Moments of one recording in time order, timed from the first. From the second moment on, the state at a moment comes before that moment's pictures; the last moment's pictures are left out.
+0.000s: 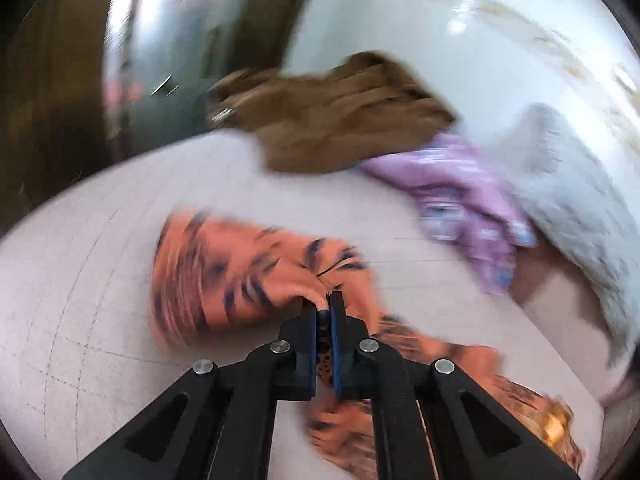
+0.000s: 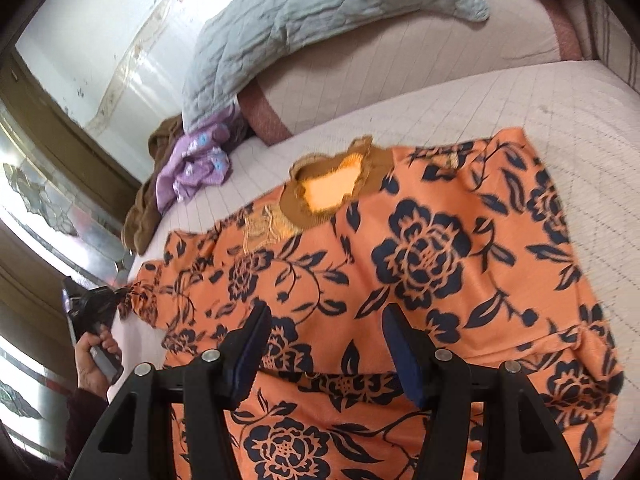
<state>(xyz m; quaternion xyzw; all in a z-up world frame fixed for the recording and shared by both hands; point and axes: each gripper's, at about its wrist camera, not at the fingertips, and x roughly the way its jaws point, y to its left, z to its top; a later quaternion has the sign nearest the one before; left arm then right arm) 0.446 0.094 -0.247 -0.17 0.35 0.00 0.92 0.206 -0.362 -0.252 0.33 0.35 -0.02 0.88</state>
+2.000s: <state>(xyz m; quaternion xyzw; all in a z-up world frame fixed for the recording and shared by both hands) 0.355 -0.058 -0.302 0.06 0.51 -0.03 0.86 0.331 -0.296 -0.254 0.13 0.46 0.00 0.88</state>
